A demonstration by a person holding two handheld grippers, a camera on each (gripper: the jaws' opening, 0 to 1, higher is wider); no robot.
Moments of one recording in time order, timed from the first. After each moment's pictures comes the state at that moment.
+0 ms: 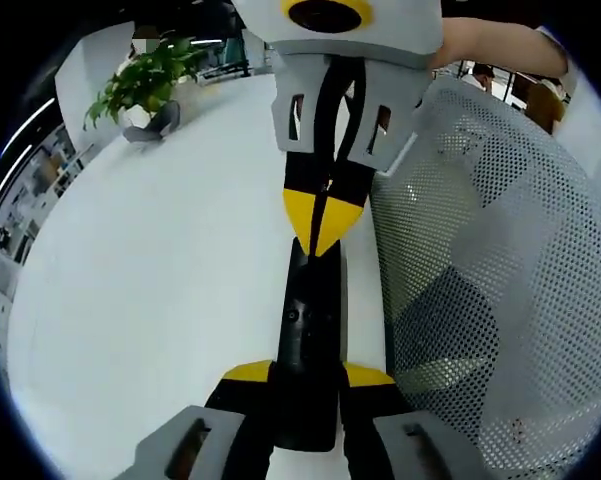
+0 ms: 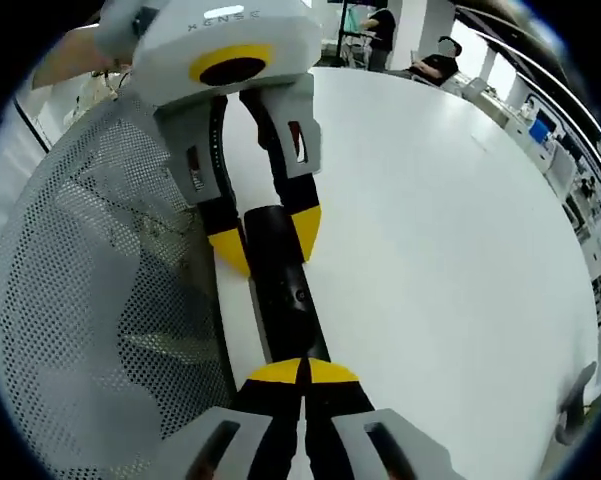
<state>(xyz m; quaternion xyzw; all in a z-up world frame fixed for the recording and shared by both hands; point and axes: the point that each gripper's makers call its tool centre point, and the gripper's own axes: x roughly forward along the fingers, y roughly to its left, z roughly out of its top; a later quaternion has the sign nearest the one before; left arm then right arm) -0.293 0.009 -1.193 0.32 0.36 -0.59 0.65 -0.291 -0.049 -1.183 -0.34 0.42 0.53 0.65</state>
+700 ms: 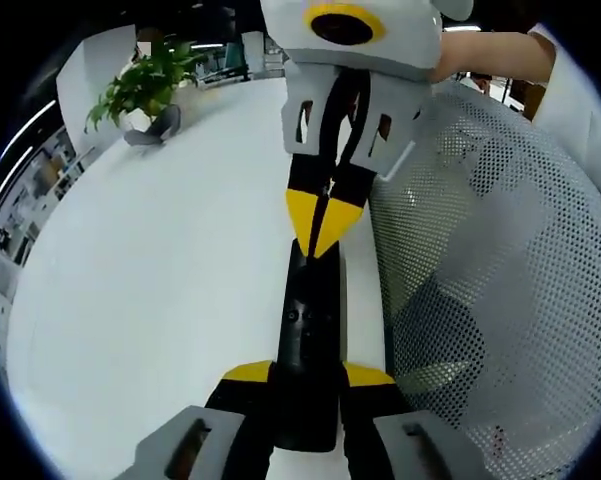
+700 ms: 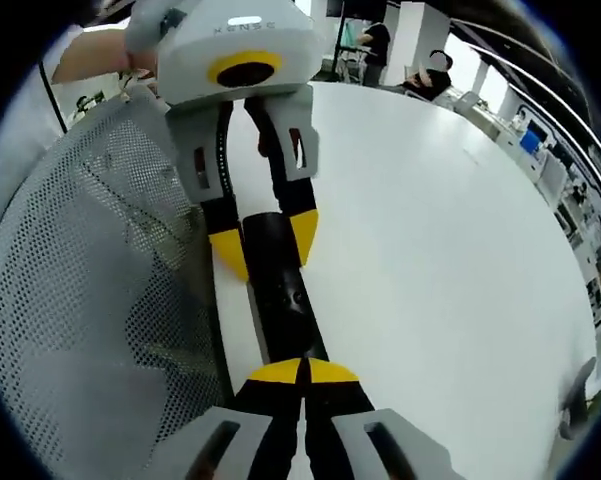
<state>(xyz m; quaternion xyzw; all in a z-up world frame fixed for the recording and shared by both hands) -0.292 0.008 -1.193 0.32 0.35 -0.60 0.65 -0.290 -0.051 -1.182 -0.30 0.37 0.54 0.69</state>
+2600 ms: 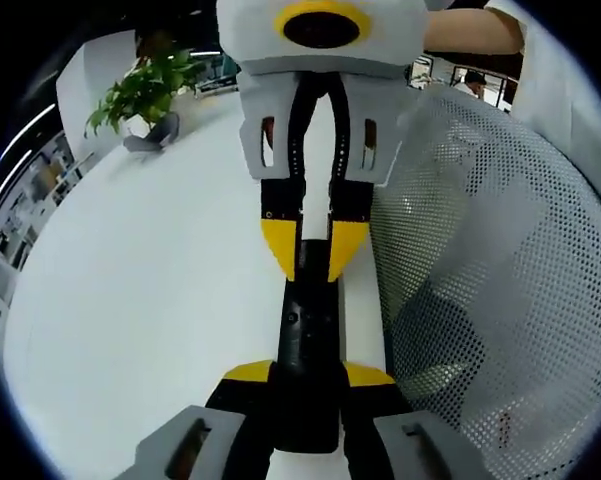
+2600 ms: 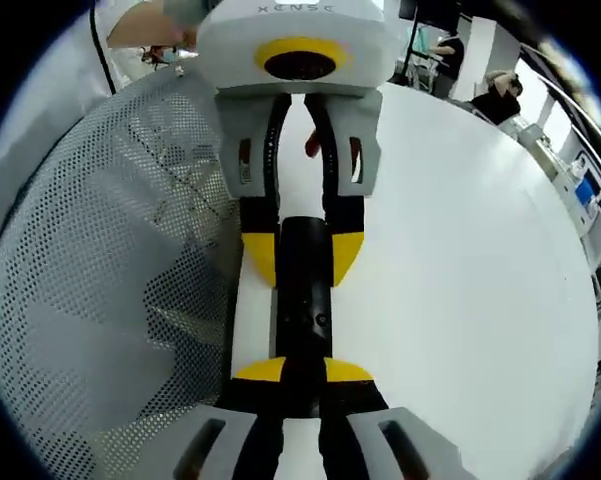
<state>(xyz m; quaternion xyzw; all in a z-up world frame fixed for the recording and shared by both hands) -0.292 0.010 -1.193 0.30 0.33 -0.61 0.65 -0.294 -0.032 -1.186 -0.39 0.36 0.62 0.57</state>
